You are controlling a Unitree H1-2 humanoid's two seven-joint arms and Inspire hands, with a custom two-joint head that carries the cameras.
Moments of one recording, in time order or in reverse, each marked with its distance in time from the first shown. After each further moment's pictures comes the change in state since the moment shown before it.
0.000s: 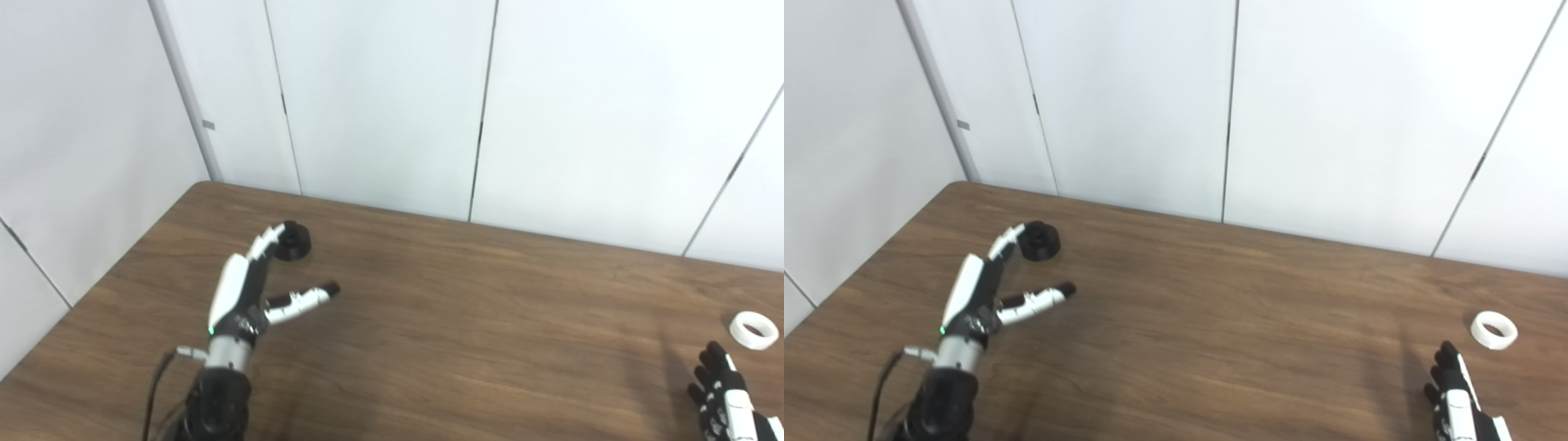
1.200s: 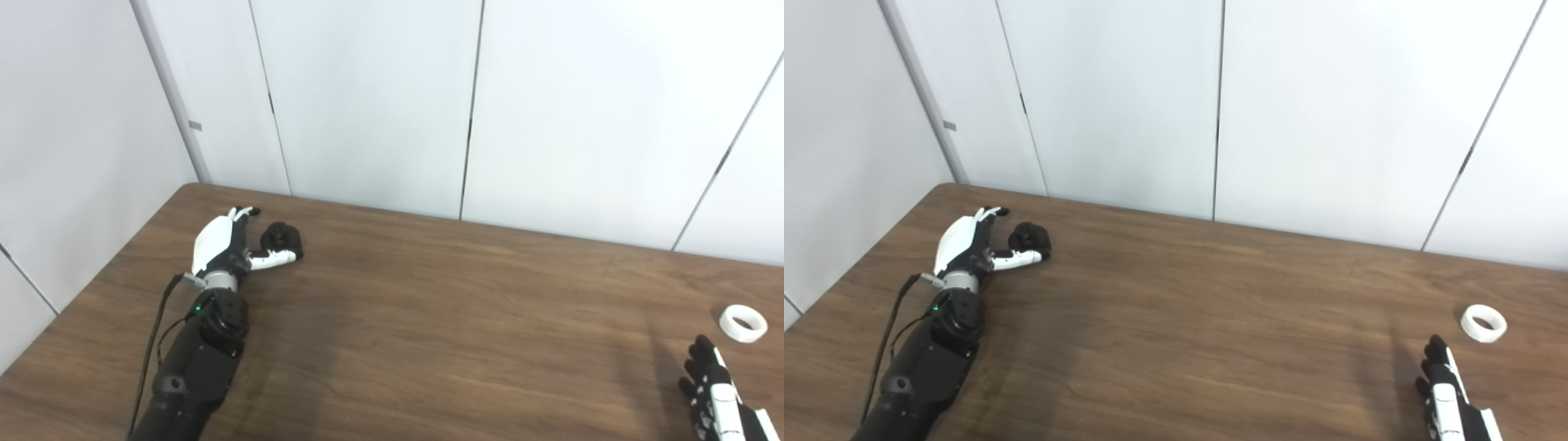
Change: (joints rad) left arm -0.381 0.173 -0.105 0.674 0.101 0.106 0.111; right arm 0.007 0.000 0.005 -0.003 -0.013 -0.016 -0.006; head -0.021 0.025
